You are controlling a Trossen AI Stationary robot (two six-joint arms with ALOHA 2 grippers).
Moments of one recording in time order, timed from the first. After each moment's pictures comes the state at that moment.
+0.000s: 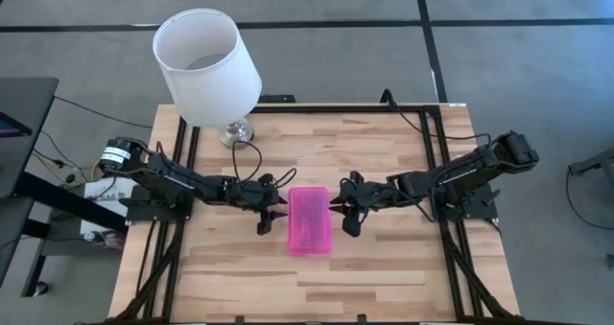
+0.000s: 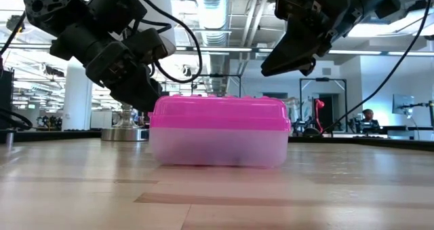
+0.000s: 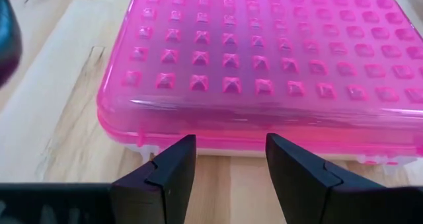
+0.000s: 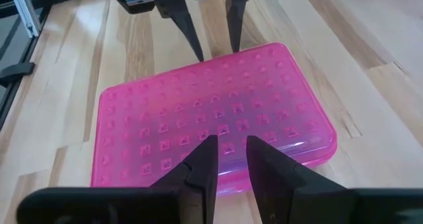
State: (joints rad) left arm -0.11 1.52 0.50 0.42 -0.06 -0.16; right arm 0.22 1.43 0.75 0.03 0.18 0.33
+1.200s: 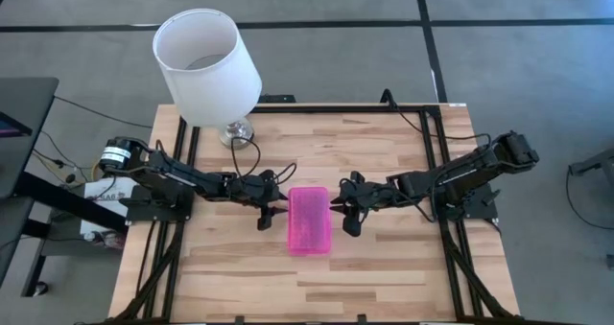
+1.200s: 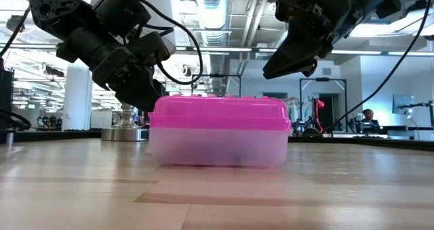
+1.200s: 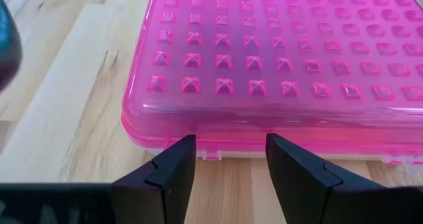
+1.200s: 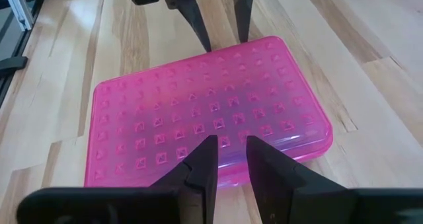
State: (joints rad) left arm -0.05 1.52 0.50 0.42 -0.02 -0.10; right arm 0.22 1.43 0.75 0.01 0.19 0.33
